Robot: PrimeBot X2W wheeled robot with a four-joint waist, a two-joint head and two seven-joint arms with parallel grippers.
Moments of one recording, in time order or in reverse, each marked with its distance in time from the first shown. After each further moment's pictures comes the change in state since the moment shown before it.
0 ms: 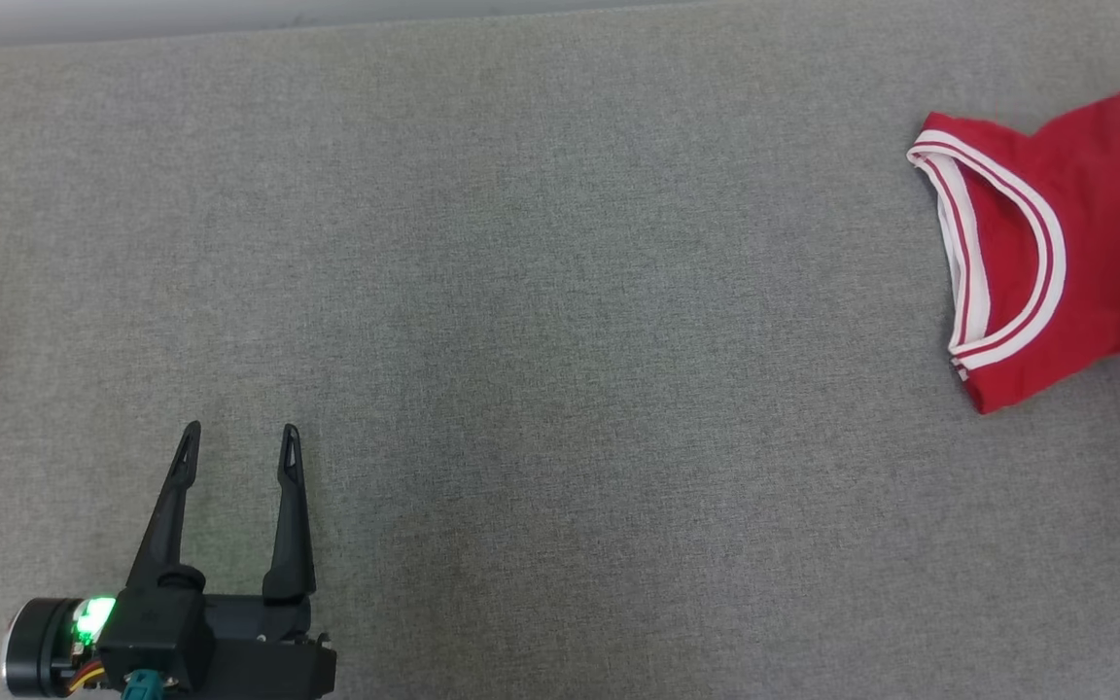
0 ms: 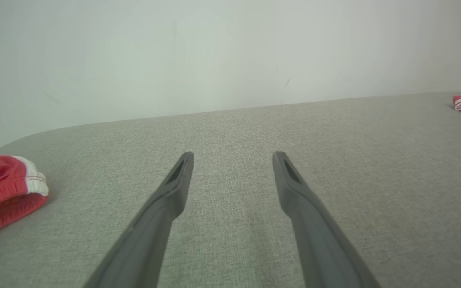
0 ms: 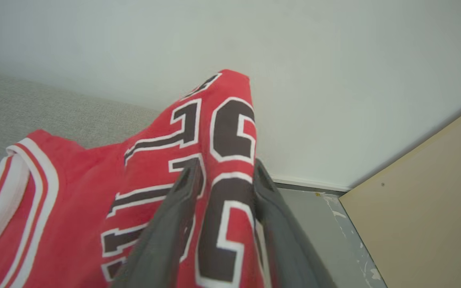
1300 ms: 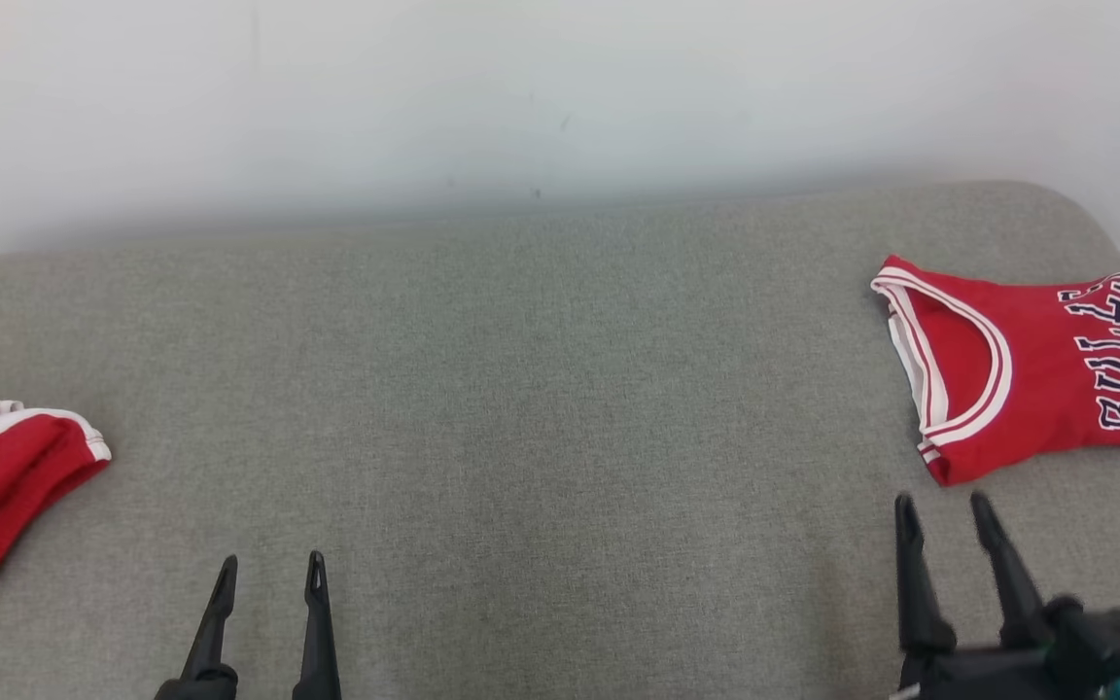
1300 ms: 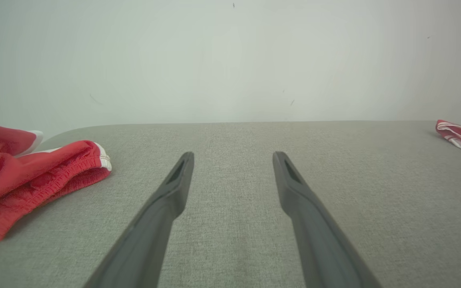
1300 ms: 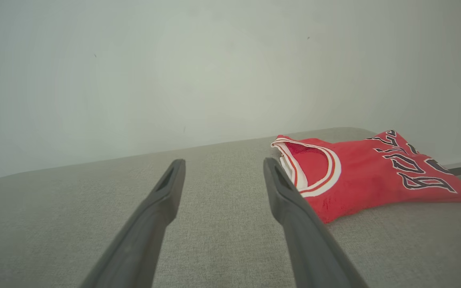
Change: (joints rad) left arm 0.135 -0.023 -0.030 0.095 -0.079 0.038 0.000; right arm 0.919 0.574 -0.286 -0.928 -0.048 0.000 0.000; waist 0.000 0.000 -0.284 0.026
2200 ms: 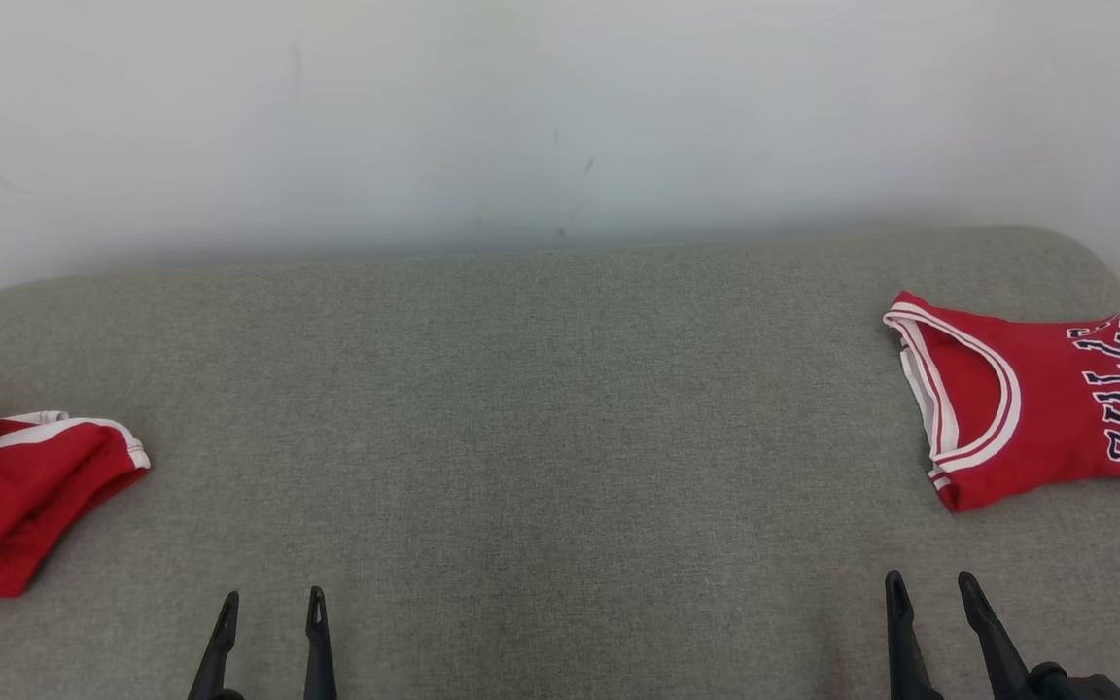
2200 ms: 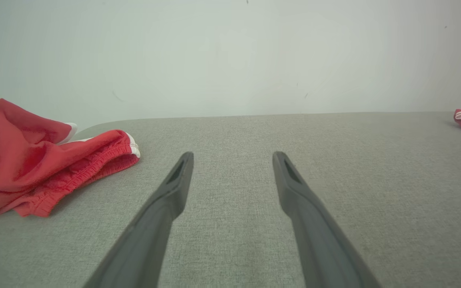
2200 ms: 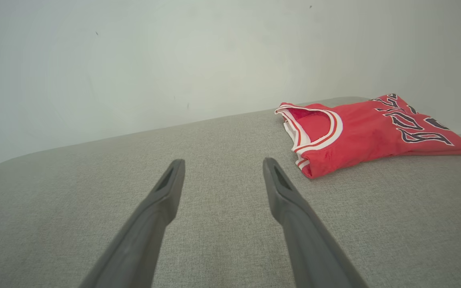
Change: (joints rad) left arm 0.035 0.000 0.001 0.045 0.028 0.025 0.000; right arm 0.131 0.044 -0.002 0.013 -0.013 0.000 0.000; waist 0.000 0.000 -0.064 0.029
